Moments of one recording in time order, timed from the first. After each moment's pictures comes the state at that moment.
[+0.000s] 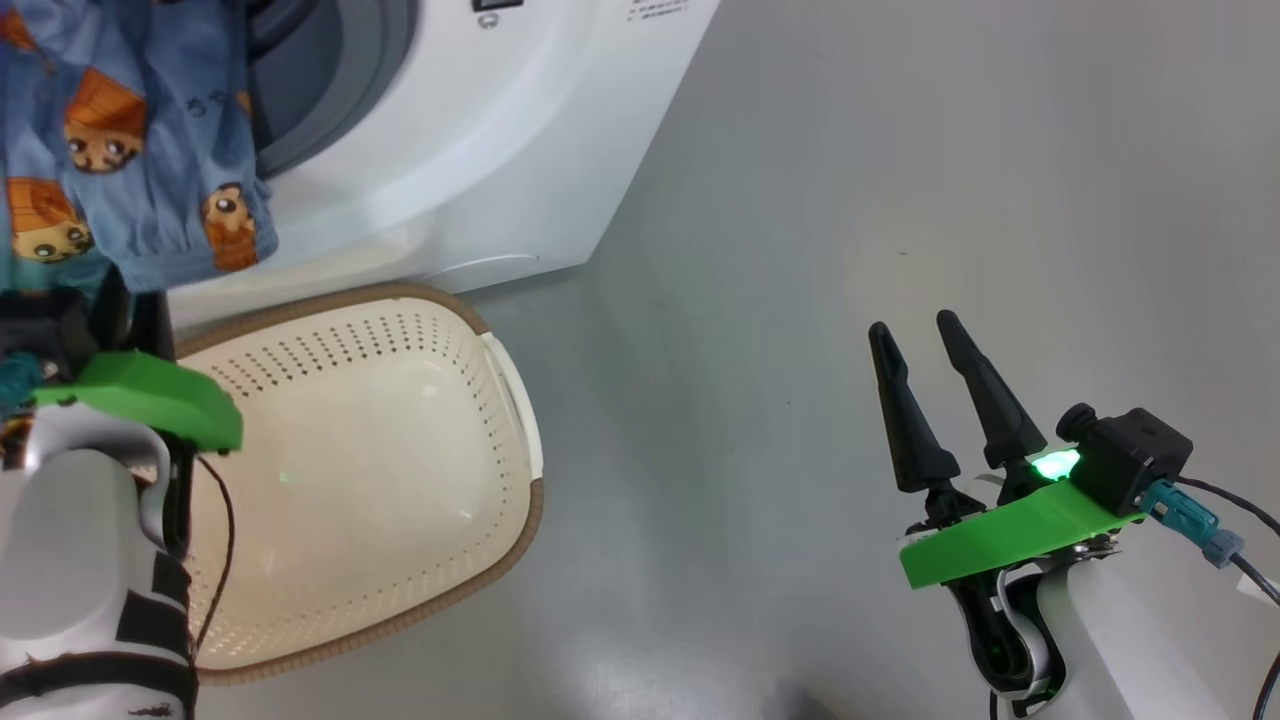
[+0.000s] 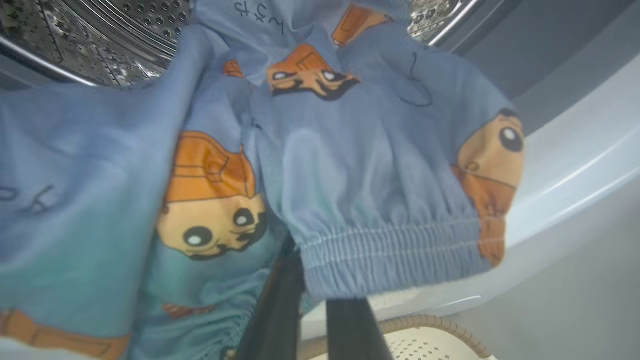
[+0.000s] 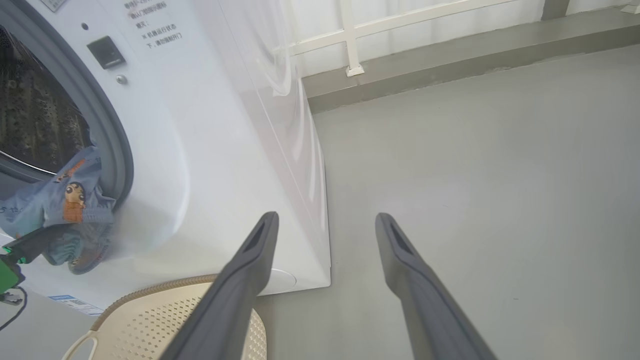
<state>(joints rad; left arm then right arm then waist) -0.76 0.19 0.10 0.85 -0.05 -0.08 -0.26 -0.28 -0.08 0.23 0.20 0.48 0.13 -0.25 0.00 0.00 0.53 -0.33</state>
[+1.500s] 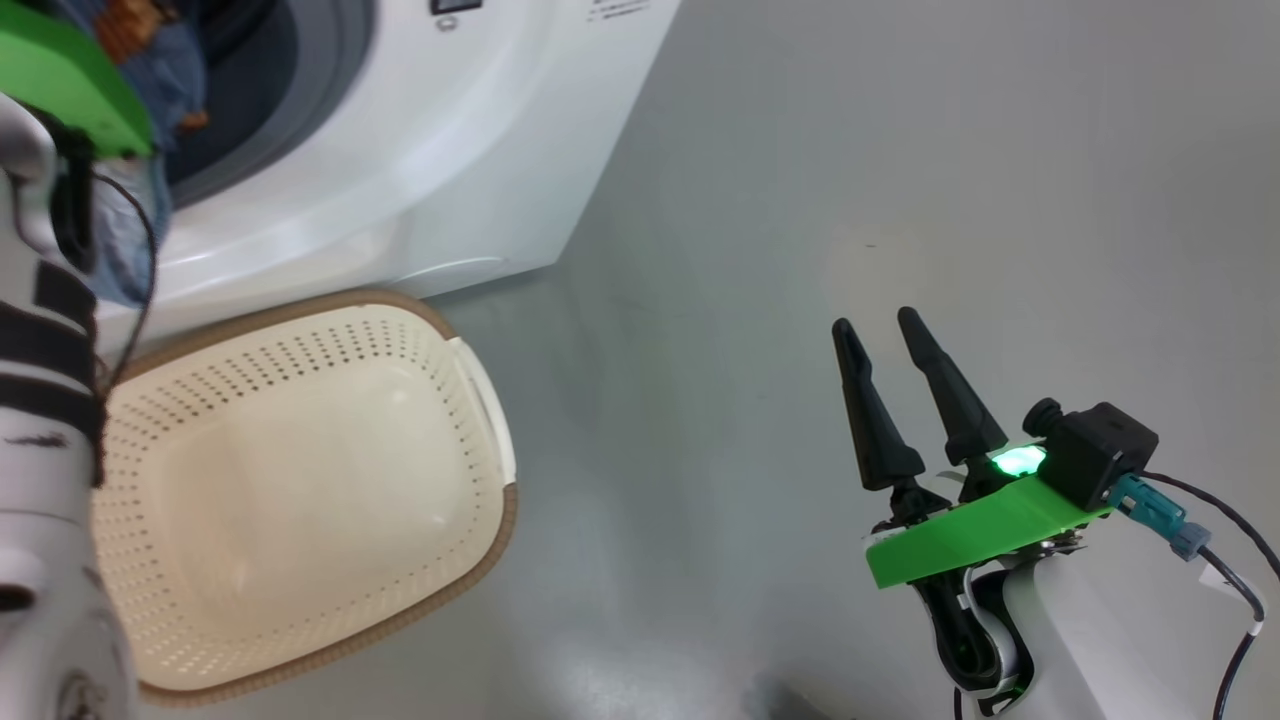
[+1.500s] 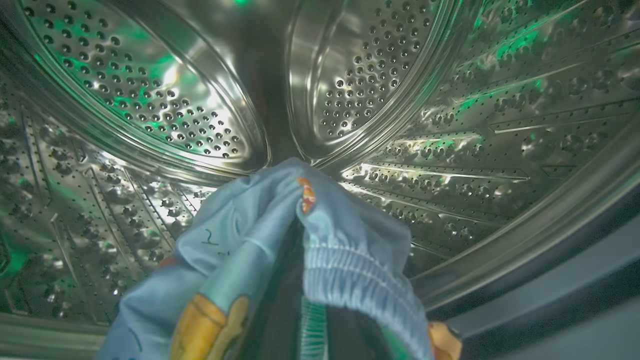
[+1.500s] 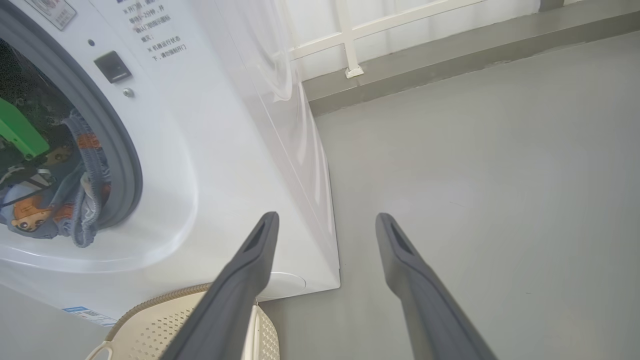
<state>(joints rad) -1.29 0.22 0.05 1.14 -0.08 -0.03 -0.12 -0.30 -0.05 0.26 0.20 0.51 0.13 -0.25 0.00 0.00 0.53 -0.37</state>
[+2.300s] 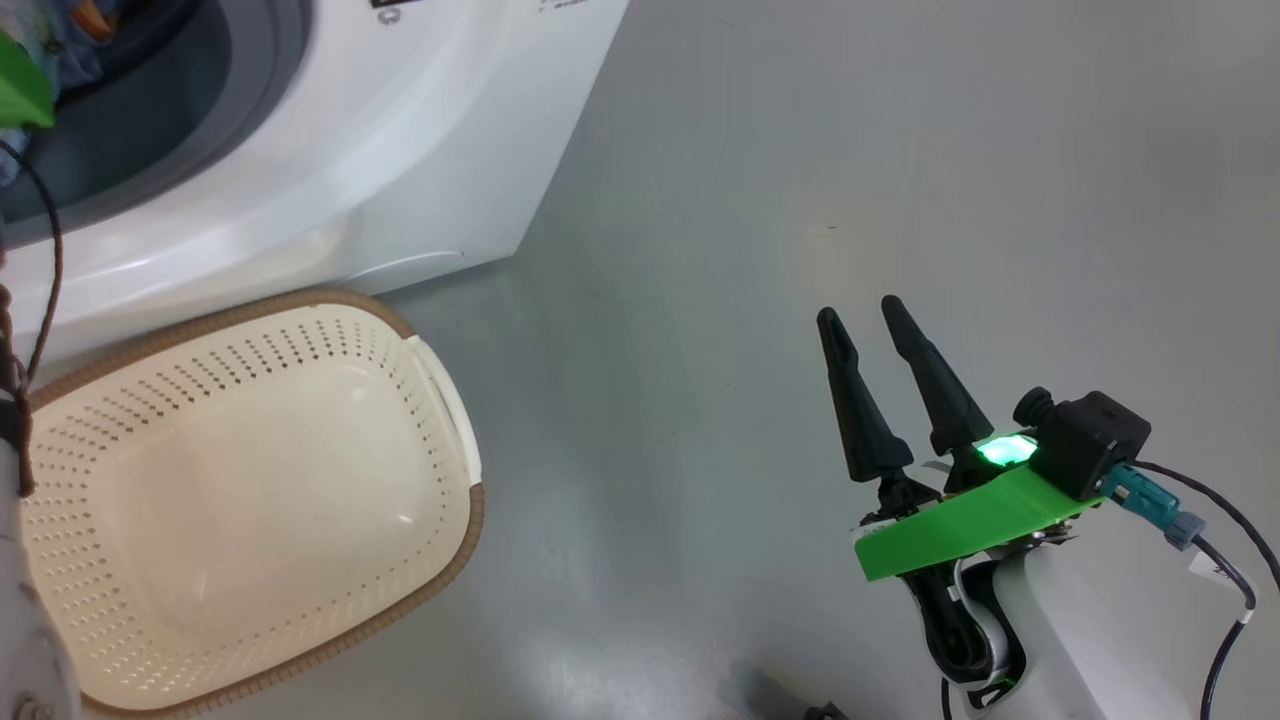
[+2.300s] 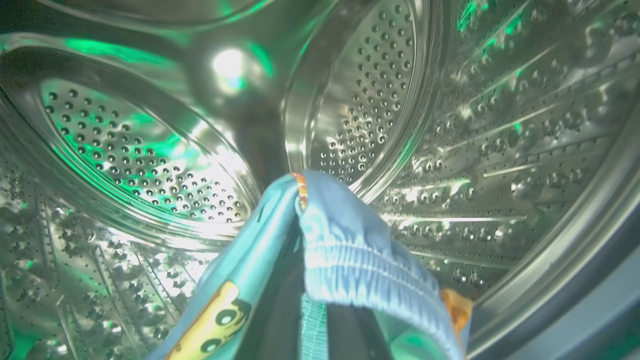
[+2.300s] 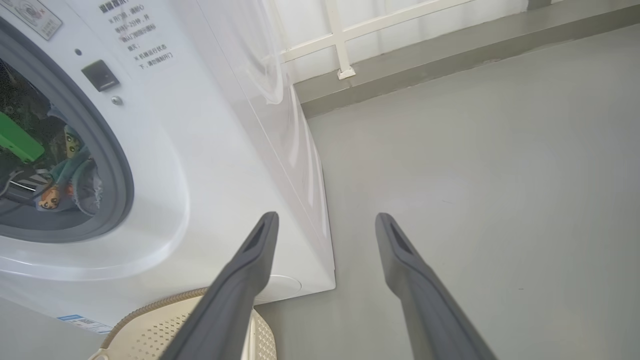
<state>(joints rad) -1.26 0.30 0.01 1.00 -0.06 -0.02 -0.26 -0.32 -0.04 0.29 0.20 0.55 0.13 -0.25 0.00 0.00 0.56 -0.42</state>
